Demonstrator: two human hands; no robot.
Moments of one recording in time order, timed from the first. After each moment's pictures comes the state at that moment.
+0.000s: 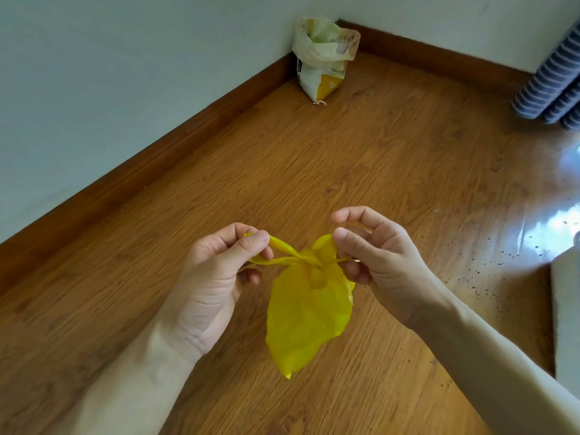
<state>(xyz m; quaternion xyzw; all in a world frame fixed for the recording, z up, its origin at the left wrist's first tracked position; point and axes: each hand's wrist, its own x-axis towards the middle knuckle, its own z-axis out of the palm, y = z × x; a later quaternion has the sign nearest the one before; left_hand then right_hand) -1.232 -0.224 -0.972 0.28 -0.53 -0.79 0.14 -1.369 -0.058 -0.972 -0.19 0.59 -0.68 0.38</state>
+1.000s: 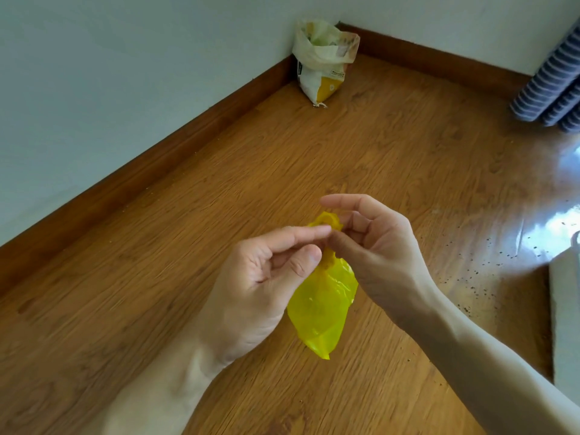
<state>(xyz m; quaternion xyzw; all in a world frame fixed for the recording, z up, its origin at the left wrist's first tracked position) -1.233 -0.193 -0.954 0.11 -0.69 -0.70 0.13 -1.353 -0.072 -0.955 -0.26 0.65 -0.68 0.24</state>
